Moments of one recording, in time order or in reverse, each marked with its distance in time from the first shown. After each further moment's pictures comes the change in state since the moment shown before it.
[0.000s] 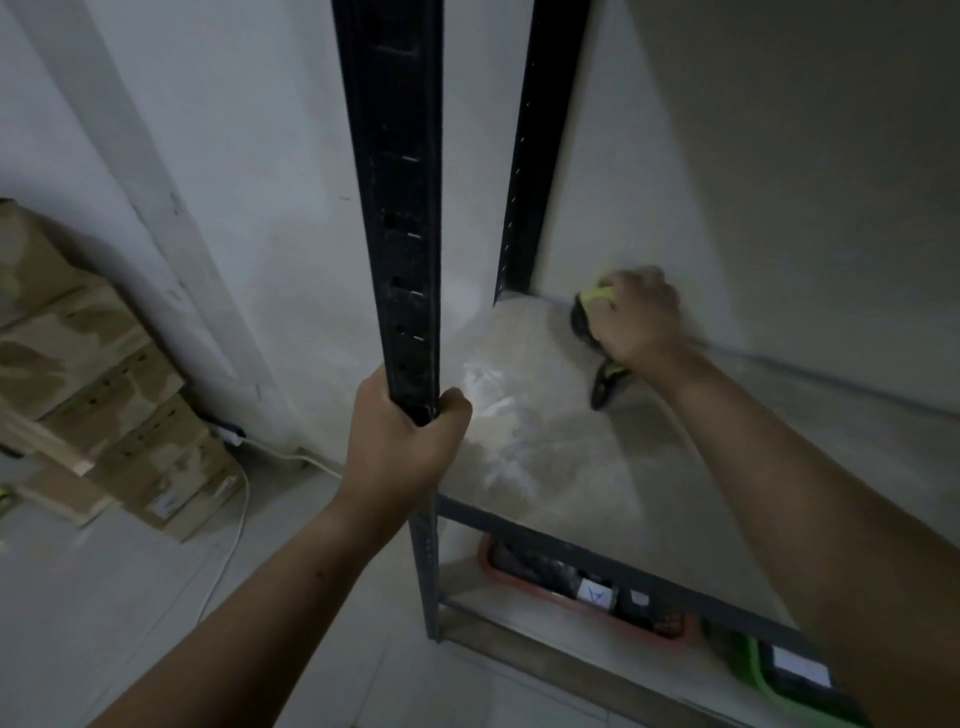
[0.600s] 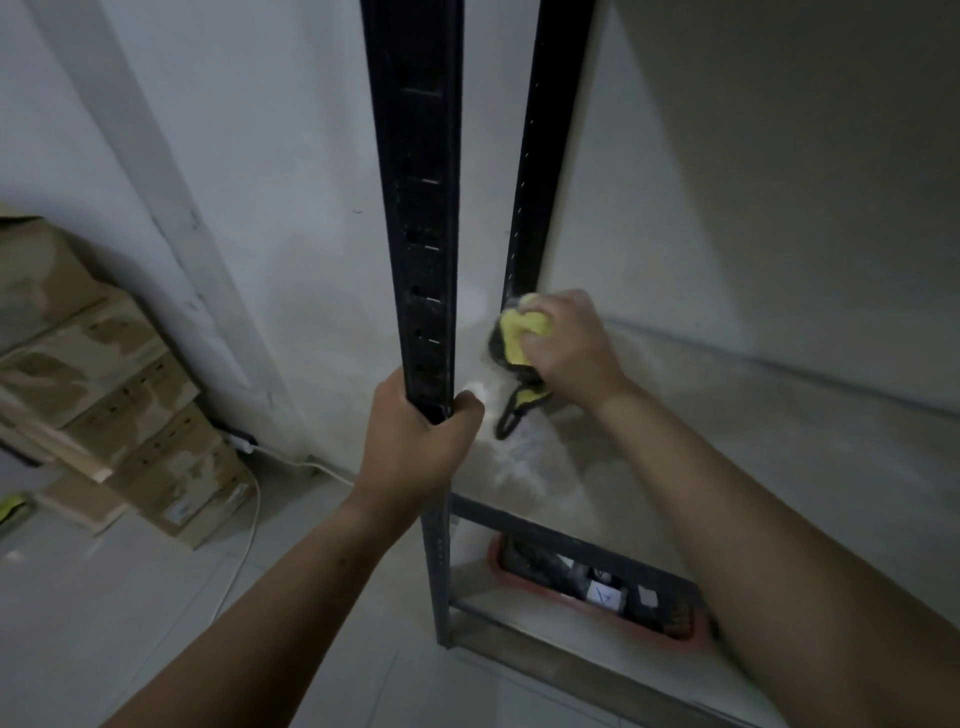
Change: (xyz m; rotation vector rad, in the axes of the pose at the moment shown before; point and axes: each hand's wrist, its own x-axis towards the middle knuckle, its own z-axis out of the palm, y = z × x) left_hand 0.000 0.004 -0.004 -0.031 -0.033 -0.042; right_hand -0.051 -0.059 0.010 0.360 -0.096 -0.209
